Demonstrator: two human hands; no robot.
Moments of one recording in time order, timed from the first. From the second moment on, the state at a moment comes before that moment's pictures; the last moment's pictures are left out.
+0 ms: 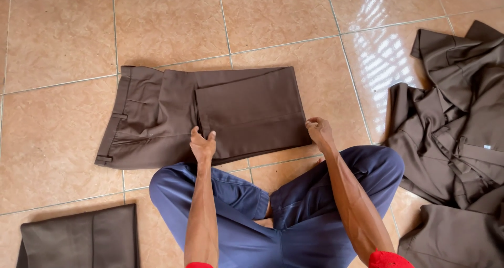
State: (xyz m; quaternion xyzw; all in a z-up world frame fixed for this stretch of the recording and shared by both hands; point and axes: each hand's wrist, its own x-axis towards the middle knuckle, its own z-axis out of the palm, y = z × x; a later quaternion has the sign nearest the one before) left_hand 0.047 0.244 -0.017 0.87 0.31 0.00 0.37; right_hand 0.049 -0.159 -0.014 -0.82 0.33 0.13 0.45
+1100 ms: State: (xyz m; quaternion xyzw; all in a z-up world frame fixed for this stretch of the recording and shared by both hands) left_hand 0.054 0.155 -0.017 0.88 0.09 0.03 0.46; right_hand 0.097 -0.251 -0.010 -0.81 0.47 0.12 0.32
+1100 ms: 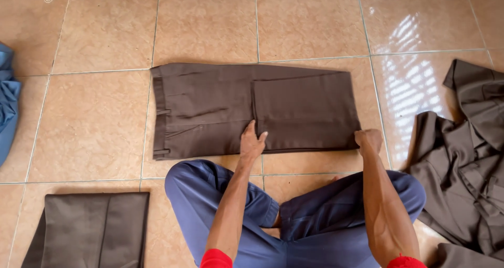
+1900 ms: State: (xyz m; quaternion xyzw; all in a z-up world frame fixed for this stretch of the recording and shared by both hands) left_hand 0.015 0.157 -0.025 0.96 0.06 0.14 0.25; right_hand 0.094 -0.223 0.027 -0.76 0.54 0.14 0.33
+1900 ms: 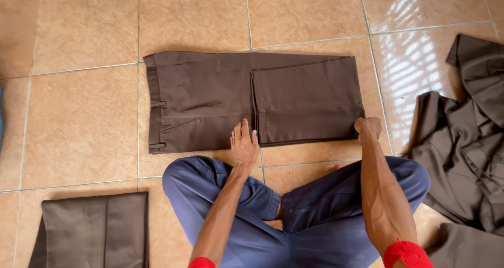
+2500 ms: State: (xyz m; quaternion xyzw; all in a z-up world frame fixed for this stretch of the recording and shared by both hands) left_hand 0.025 0.151 -0.028 0.90 0.16 0.01 0.41; right_hand 0.095 -0.225 0.021 -0.74 0.55 0.13 0.36
